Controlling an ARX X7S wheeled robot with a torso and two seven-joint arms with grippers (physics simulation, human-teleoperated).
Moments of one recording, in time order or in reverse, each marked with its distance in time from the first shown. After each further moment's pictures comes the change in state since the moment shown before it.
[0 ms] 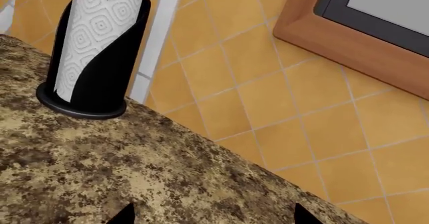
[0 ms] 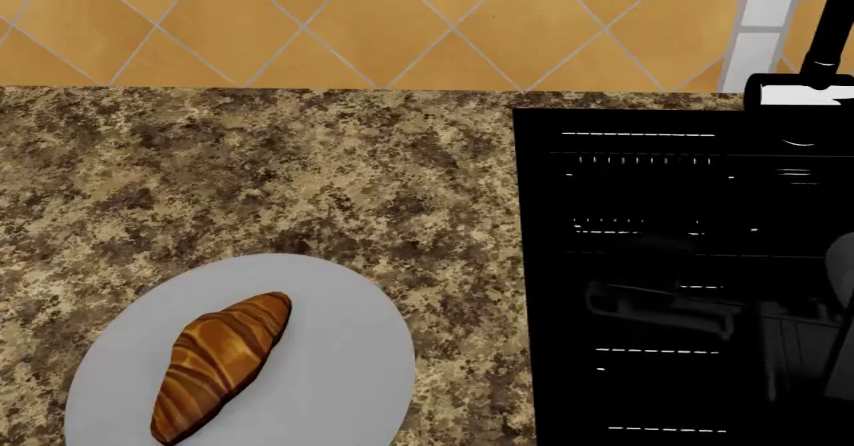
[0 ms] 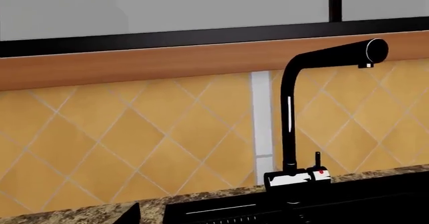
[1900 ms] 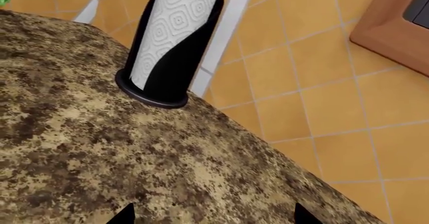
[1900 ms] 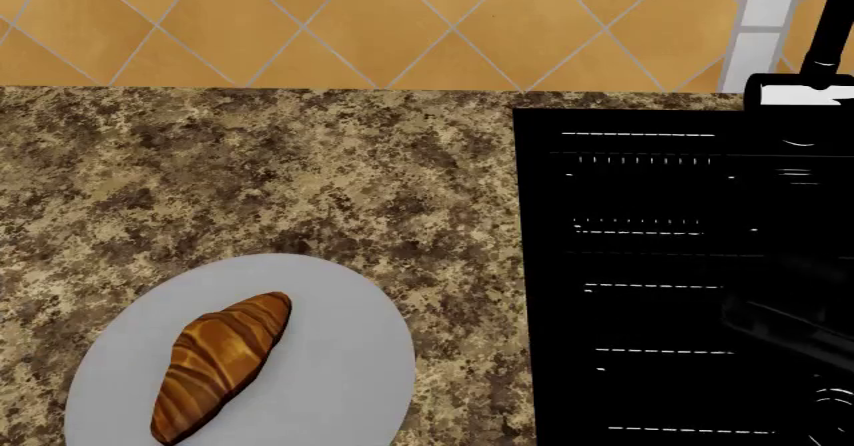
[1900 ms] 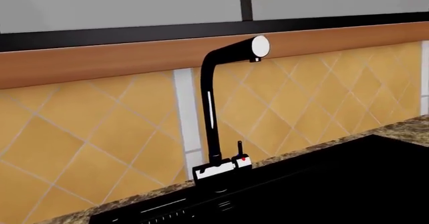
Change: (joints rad) left arm 0.149 -0.021 -0.134 0.008 -0.039 0.051 -0.111; right arm -0.200 0.077 0.185 -0.021 0.024 -0.059 0.144
